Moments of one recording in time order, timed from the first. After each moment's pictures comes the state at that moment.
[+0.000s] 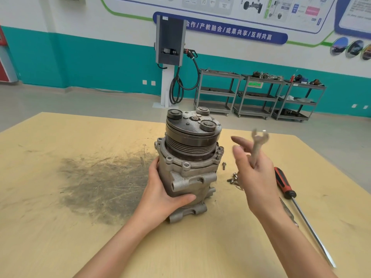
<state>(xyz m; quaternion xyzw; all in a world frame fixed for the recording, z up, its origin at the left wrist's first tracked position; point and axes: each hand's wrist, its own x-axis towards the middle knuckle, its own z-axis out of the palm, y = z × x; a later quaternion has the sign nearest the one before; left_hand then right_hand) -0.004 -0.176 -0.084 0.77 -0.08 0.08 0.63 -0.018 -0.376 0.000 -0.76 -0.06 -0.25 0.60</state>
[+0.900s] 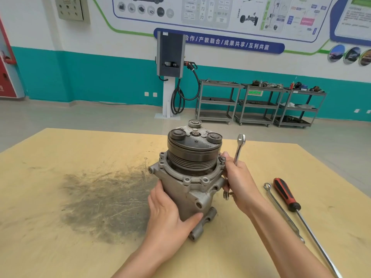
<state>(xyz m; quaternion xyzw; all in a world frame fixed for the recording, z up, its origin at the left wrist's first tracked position) -0.024 -0.202 -0.081 0.86 -0.05 0.19 0.46 0.034 -0.365 -0.006 -0.75 0.02 -0.08 0.66</state>
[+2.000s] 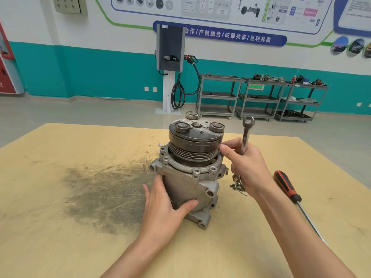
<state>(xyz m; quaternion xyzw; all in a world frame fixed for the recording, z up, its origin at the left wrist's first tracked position) -0.015 -0.190 -0.085 0.84 -0.03 0.17 0.52 0.033 -0.383 0.007 -0.73 -0.08 -0.14 0.67</state>
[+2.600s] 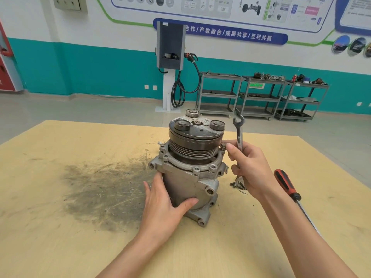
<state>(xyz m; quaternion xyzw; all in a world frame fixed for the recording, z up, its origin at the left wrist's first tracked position) -0.014 -0.189 -0.088 0.83 -0.03 0.15 0.53 0.034 -0.392 0.000 -0.70 -0.09 -0.11 0.70</state>
